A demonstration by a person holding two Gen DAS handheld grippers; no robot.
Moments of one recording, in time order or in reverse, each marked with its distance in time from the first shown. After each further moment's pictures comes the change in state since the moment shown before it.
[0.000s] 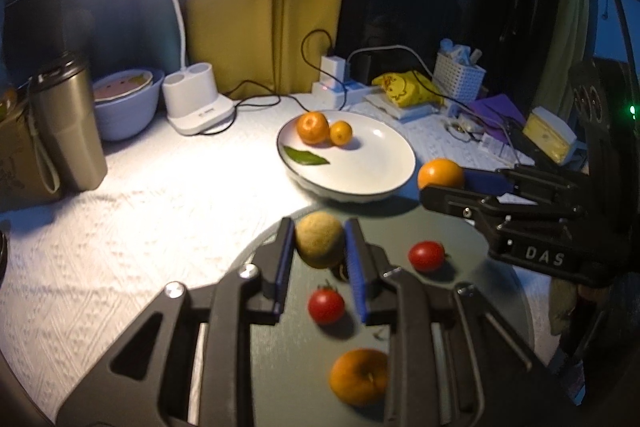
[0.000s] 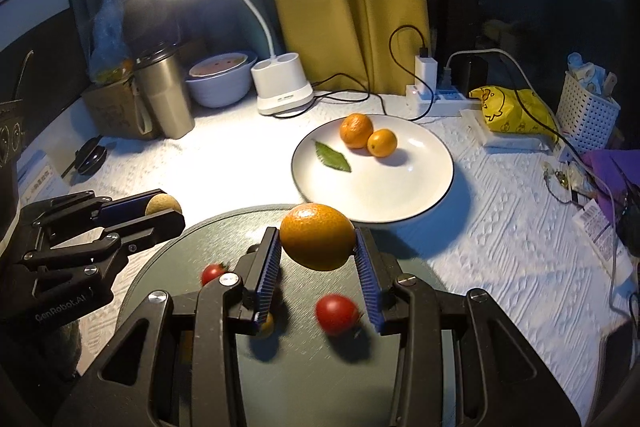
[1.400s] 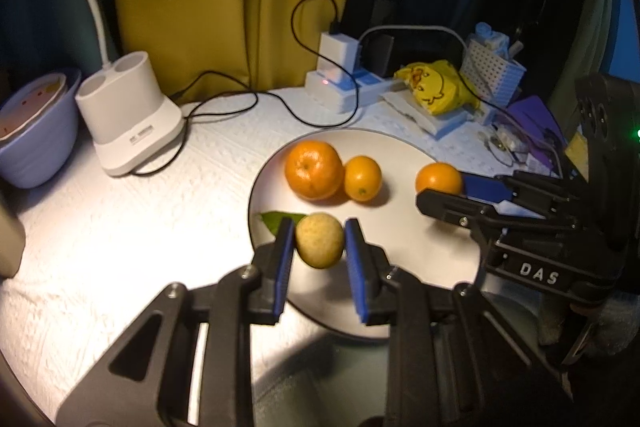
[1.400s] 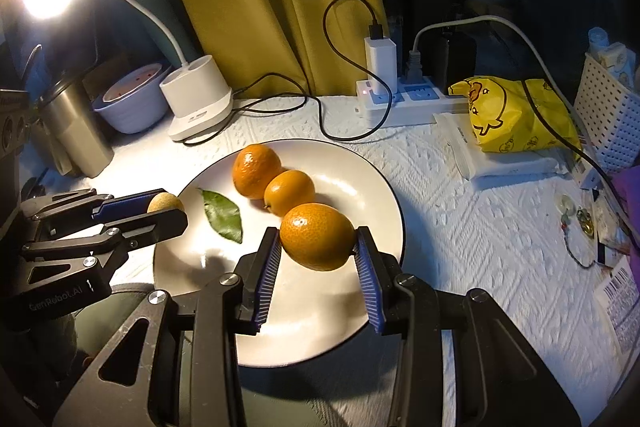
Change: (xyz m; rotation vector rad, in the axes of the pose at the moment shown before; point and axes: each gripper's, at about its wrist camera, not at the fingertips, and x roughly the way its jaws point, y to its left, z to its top) left arm 0.147 0.012 0.072 -0.005 0.115 -0.056; right arm 0.108 -0.096 0.050 0.069 0.046 -0.030
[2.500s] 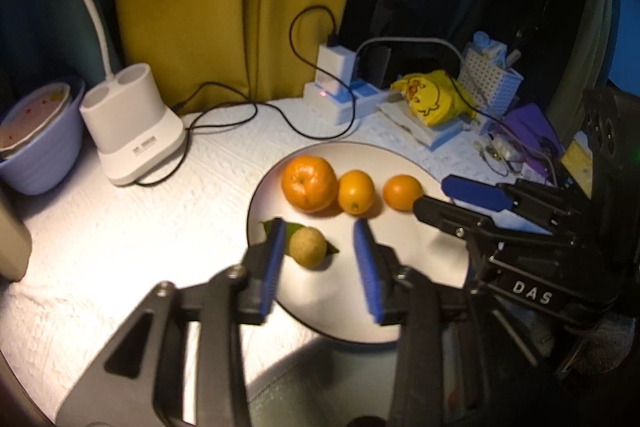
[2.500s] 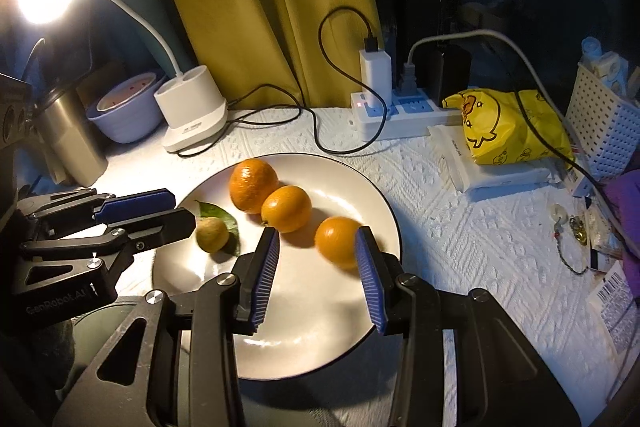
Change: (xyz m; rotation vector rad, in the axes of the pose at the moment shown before) left arm -0.016 -0.004 0.006 -0.004 -0.039 -0.013; right arm -0.006 0.006 0.003 0.009 -0.030 -0.031
